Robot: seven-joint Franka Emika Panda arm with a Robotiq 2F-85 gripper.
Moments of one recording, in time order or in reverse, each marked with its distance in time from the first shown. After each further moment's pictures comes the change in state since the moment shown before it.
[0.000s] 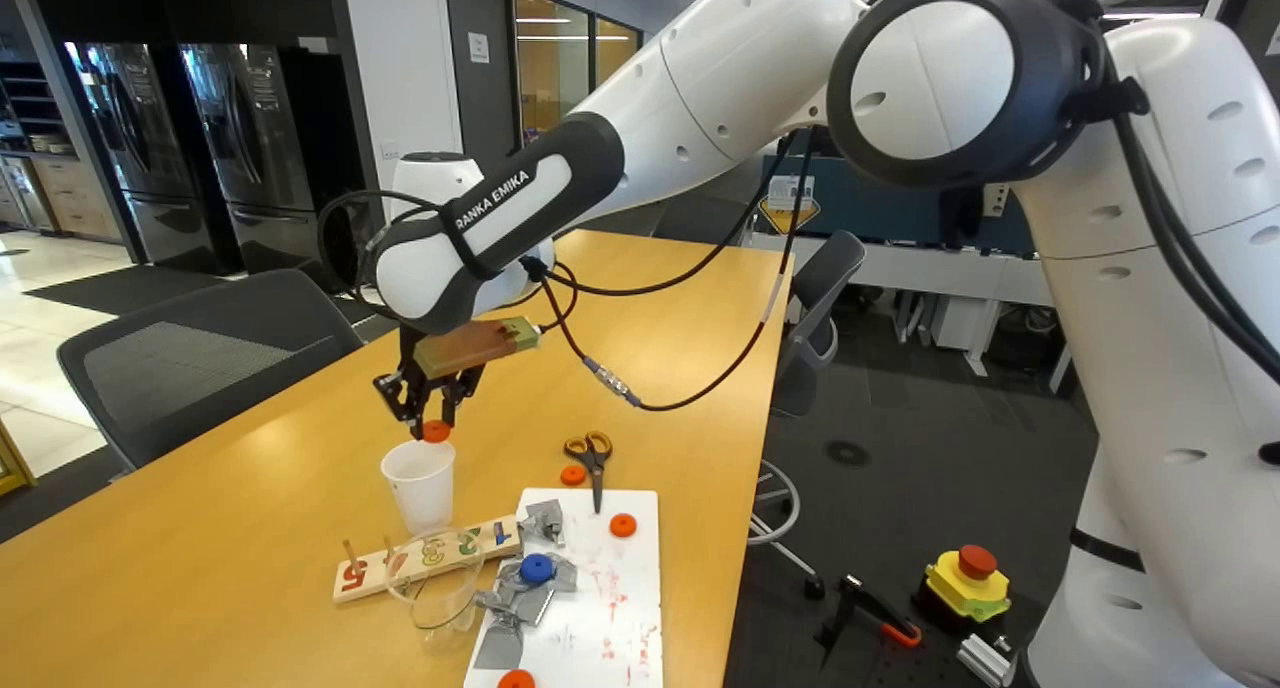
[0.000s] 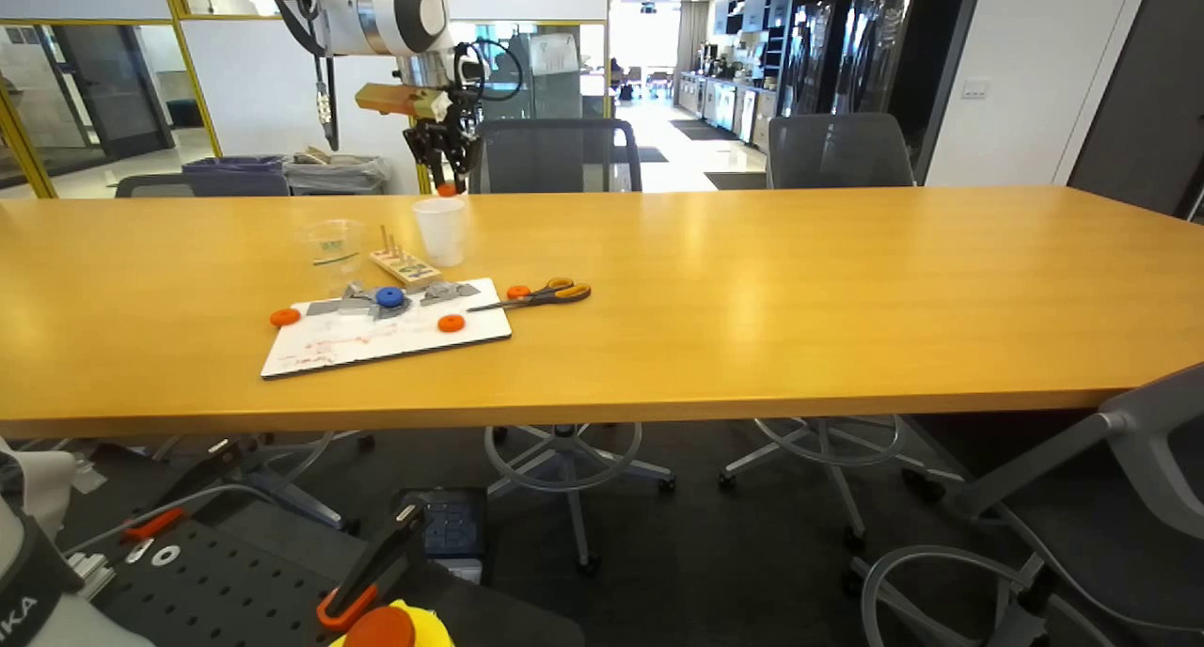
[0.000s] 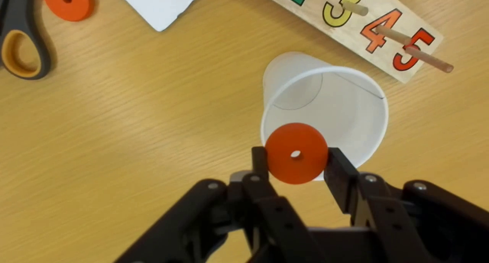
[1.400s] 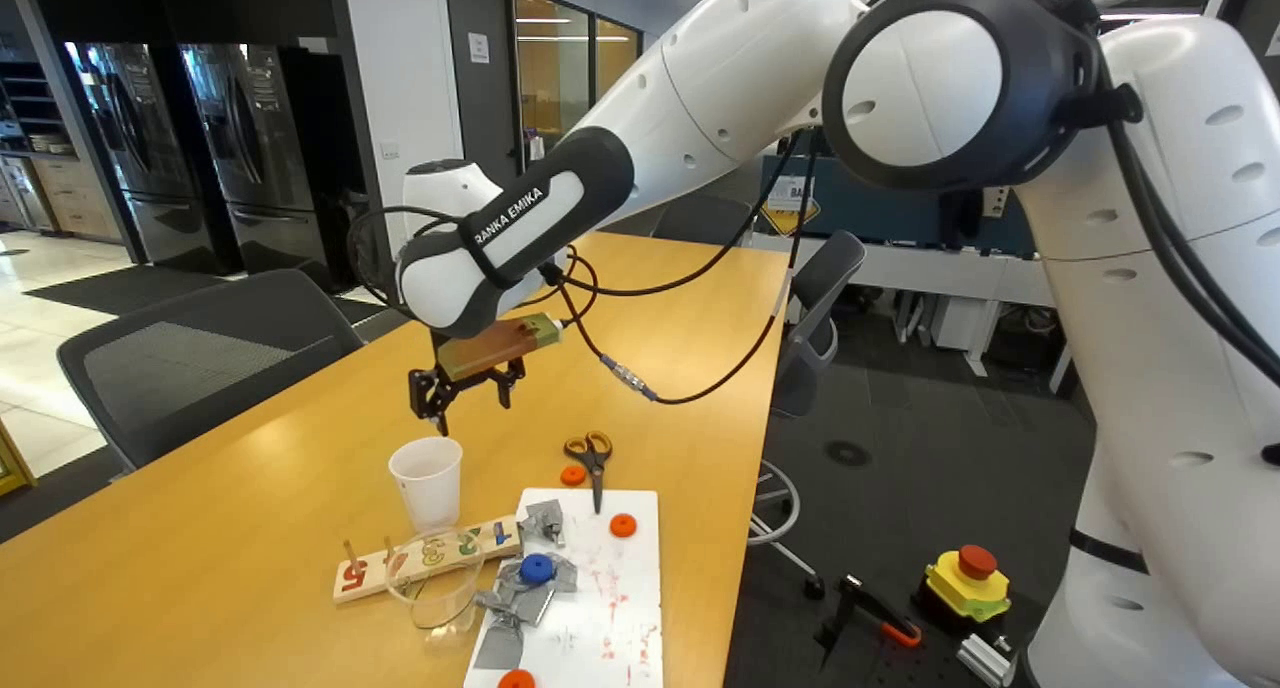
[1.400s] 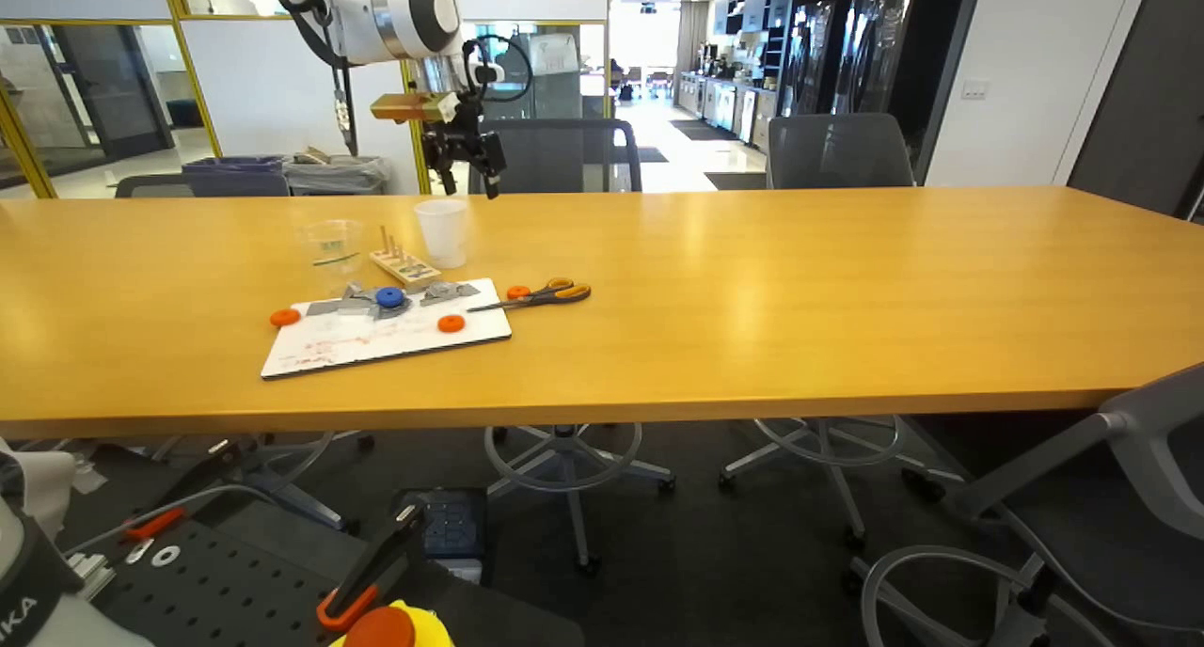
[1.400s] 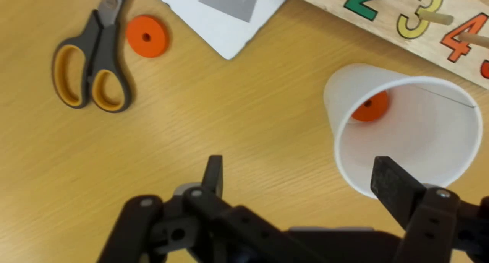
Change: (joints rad) arm 0.029 -0.004 -0.079 -0.009 -0.099 -0.089 0.128
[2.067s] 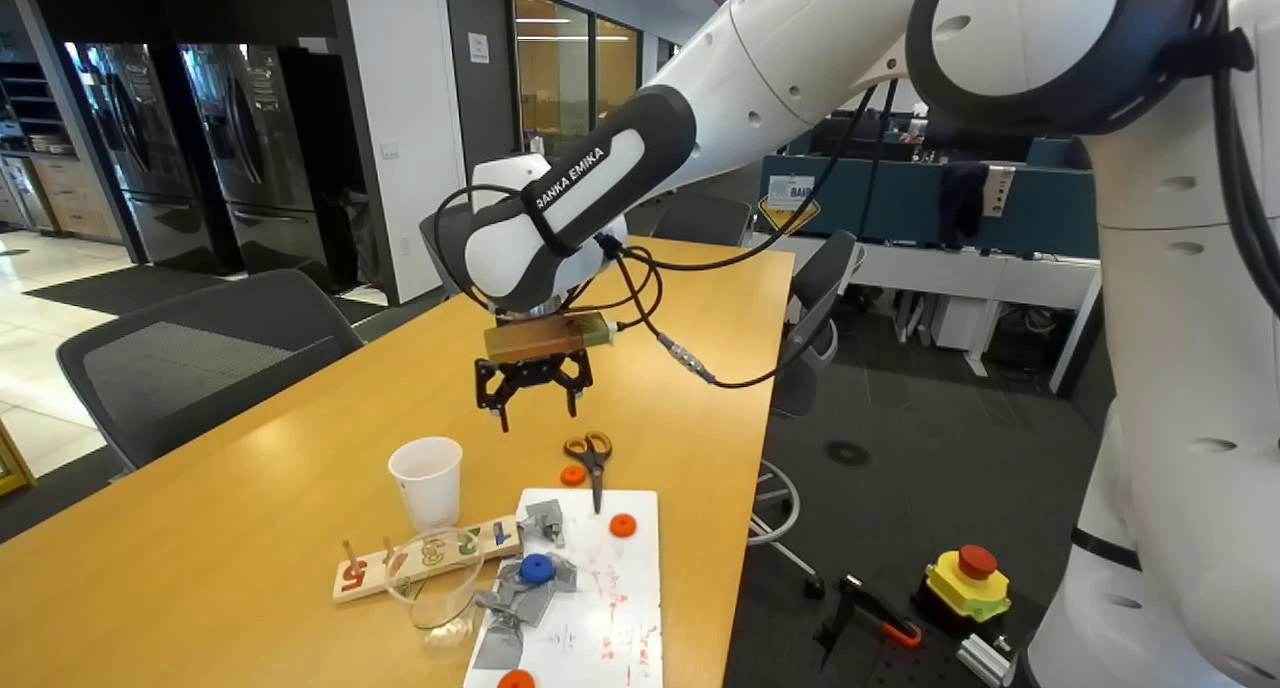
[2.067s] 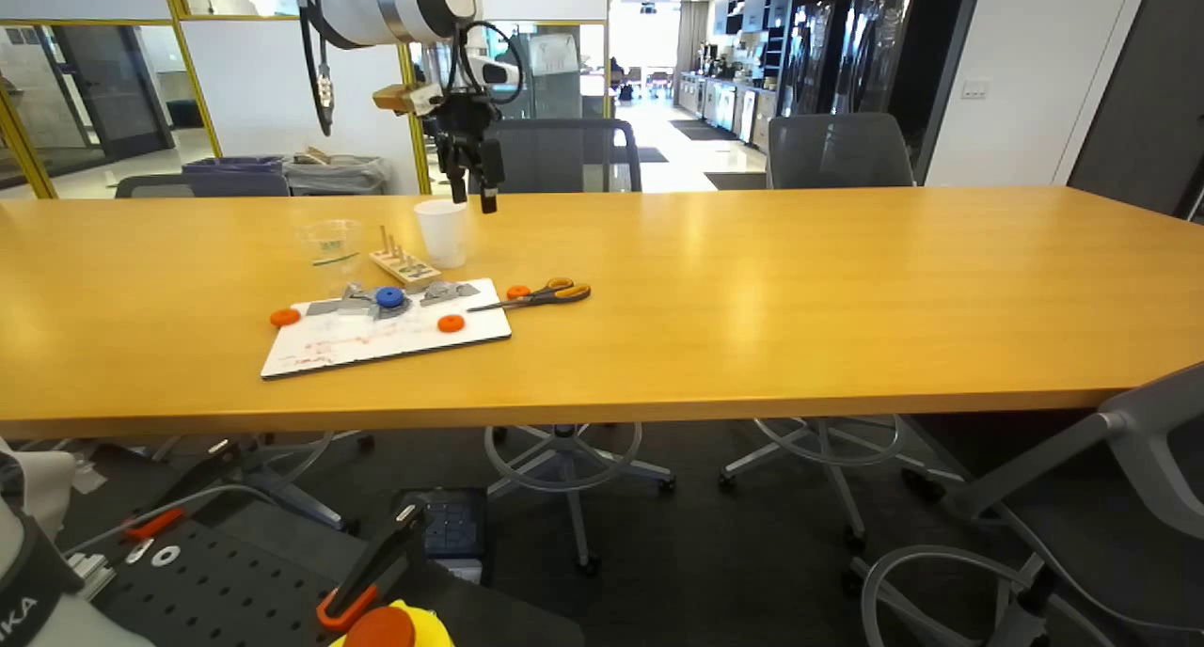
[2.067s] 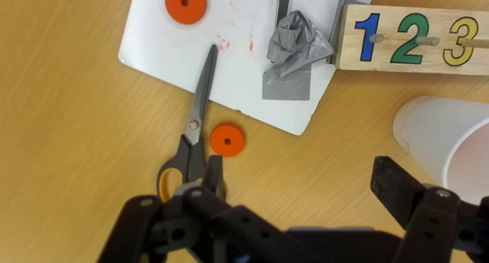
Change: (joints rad) arm -0.056 -0.160 -0.021 -0.212 0.088 -0.068 0.234
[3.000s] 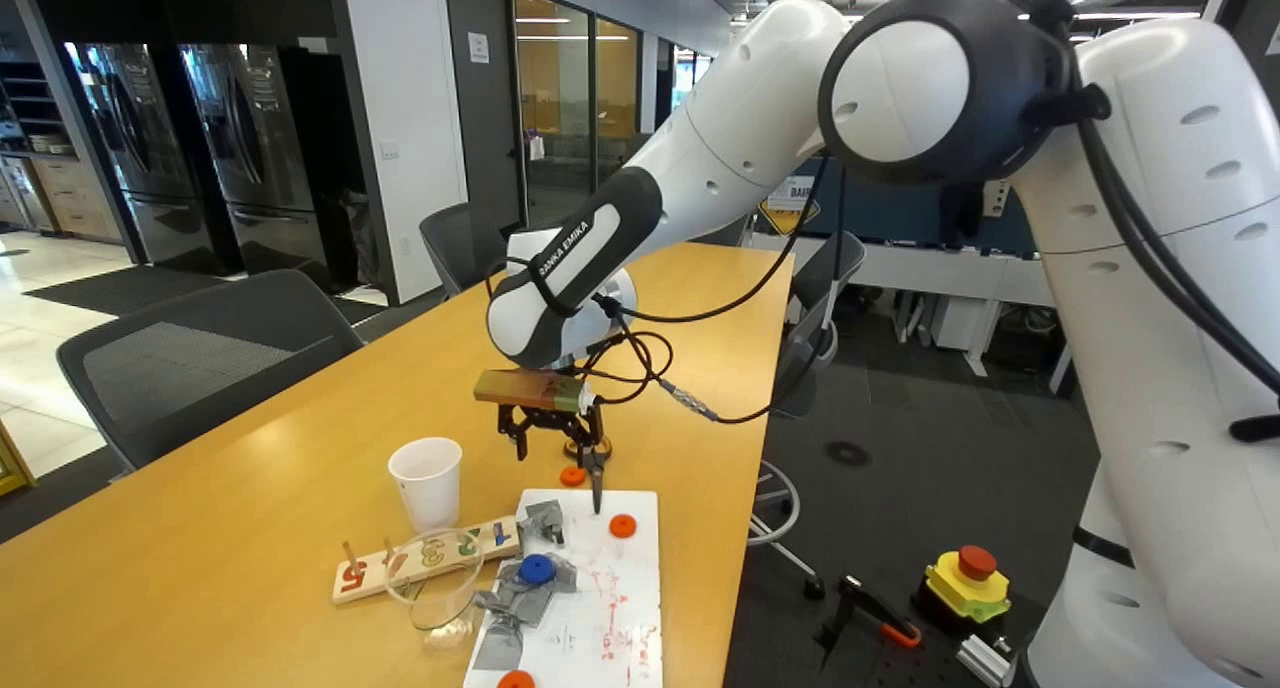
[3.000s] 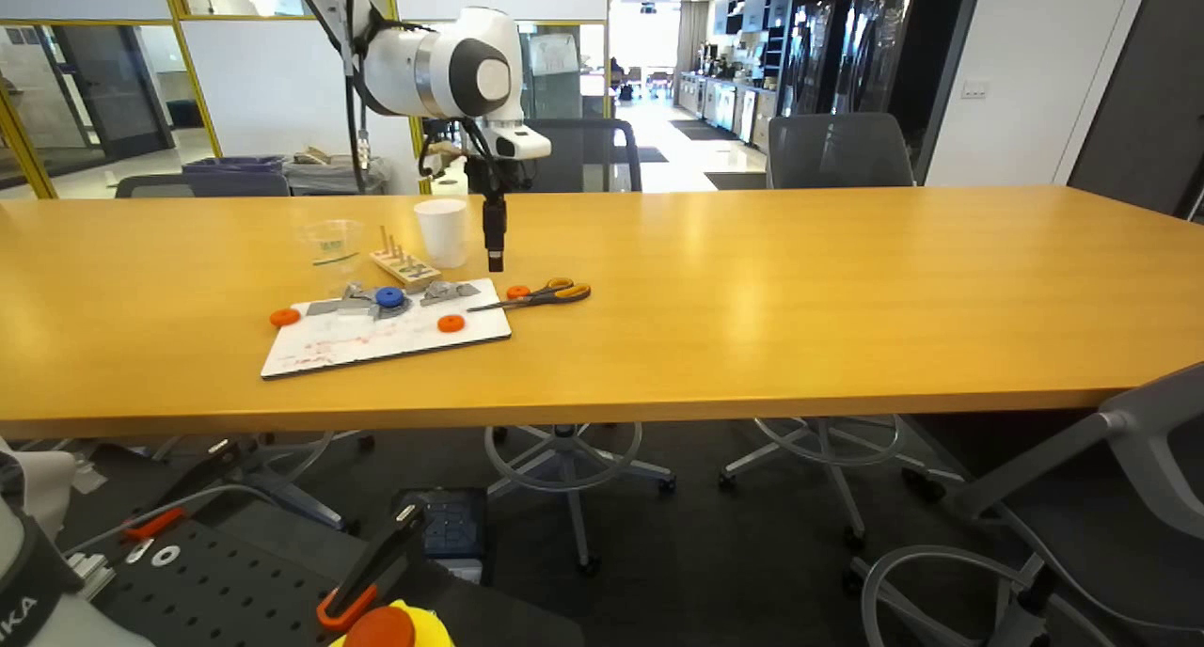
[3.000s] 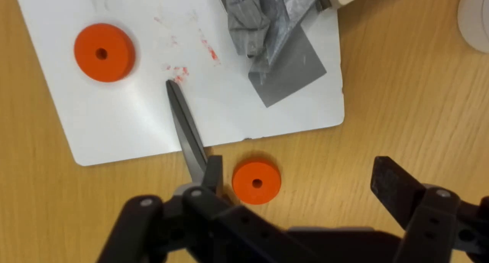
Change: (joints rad) arm -0.054 0.160 -0.010 0.003 0.107 0.152 0.422
